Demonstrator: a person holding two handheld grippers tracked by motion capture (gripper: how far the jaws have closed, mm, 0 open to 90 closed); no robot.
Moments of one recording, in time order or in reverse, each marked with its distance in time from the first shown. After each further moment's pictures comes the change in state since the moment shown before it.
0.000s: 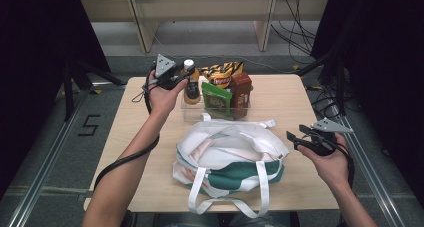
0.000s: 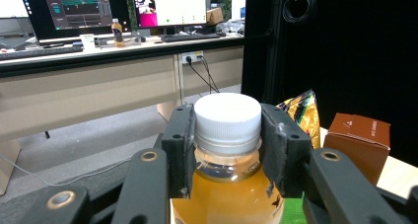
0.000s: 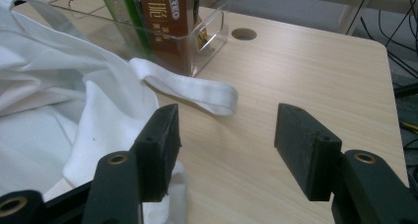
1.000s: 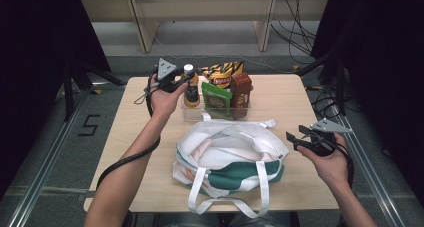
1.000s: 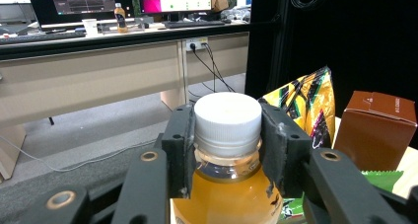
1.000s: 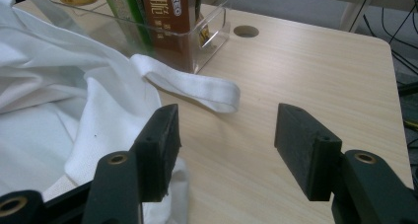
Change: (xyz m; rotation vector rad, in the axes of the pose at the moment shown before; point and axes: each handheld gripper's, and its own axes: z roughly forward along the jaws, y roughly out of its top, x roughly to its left) left arm 0.004 -0.018 0.007 0.043 0.014 0.000; right arm 0.001 -0.001 0.000 0.016 0.005 0.014
